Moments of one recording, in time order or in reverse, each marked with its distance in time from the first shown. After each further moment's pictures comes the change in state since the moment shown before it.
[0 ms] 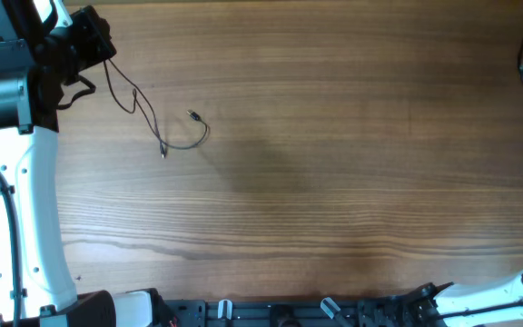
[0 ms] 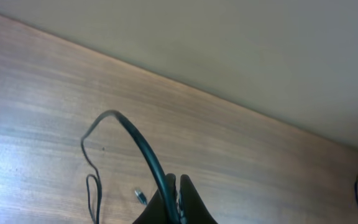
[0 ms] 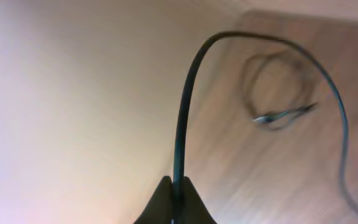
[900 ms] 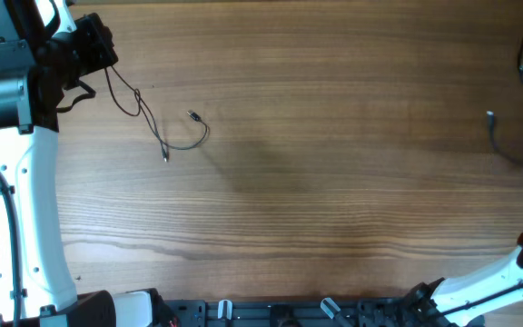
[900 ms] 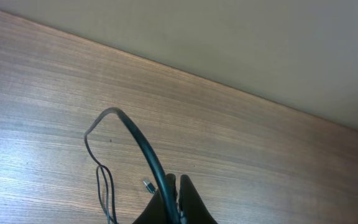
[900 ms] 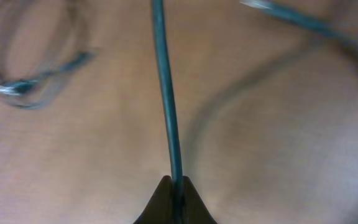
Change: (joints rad) left arm 0.000 0.000 0.000 -0.037 0.000 0.059; right arm 0.275 0.095 -0.670 0.642 0.887 -0.187
